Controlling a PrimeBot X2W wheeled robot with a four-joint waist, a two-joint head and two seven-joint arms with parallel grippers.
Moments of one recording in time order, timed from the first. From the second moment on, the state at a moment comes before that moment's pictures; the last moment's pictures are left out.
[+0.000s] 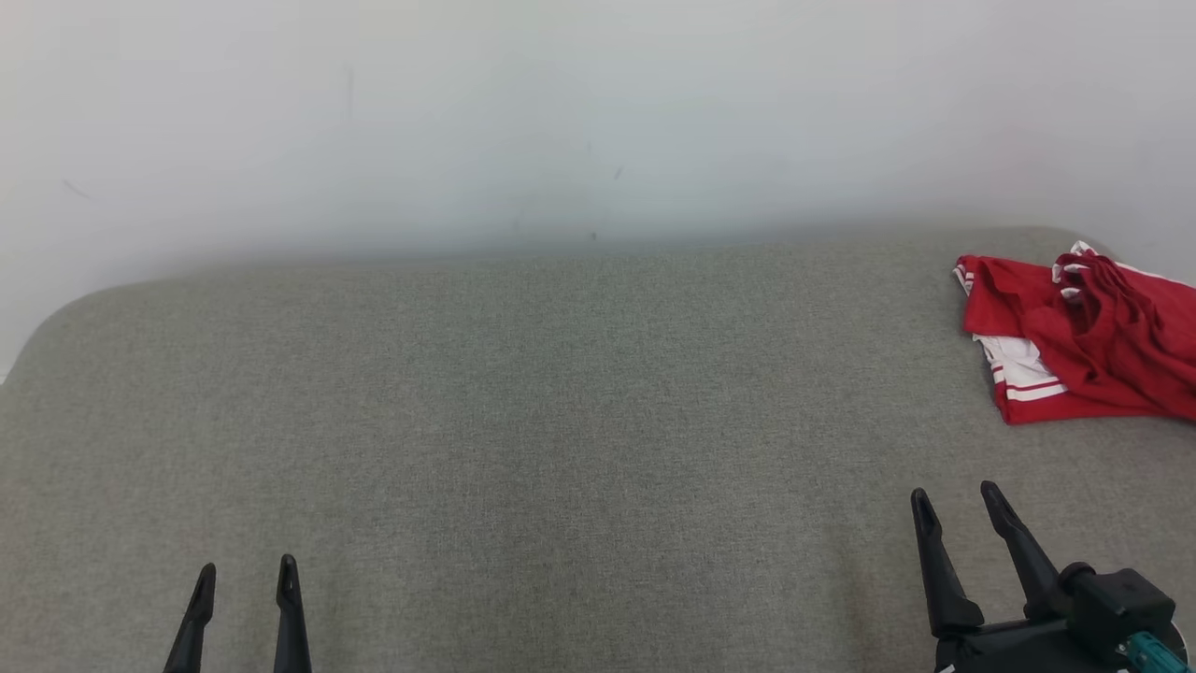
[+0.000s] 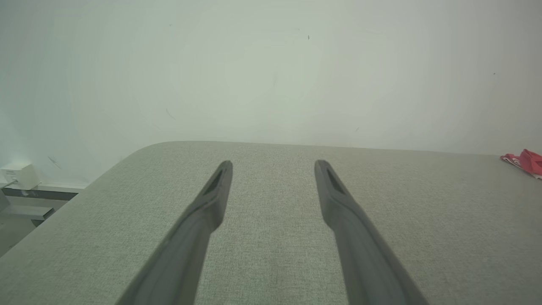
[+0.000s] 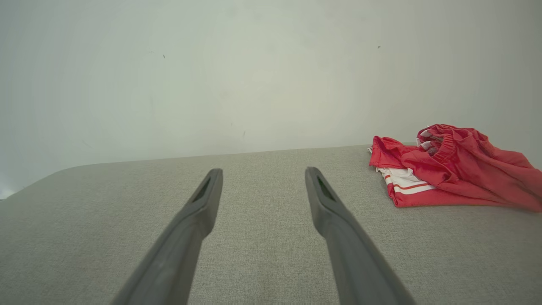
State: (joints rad) left arm 0.08 0.07 0.09 0.10 -0.15 -0.11 -0.26; right arm 0.01 -0.20 0.09 0.14 0.30 0.13 -0.21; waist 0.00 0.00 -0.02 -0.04
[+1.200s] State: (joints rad) left arm 0.08 0.06 0.10 0.12 -0.14 -0.12 -0.26; right arm -0.04 -0.20 0.12 0.24 0.32 0.13 -0.25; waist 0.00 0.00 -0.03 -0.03
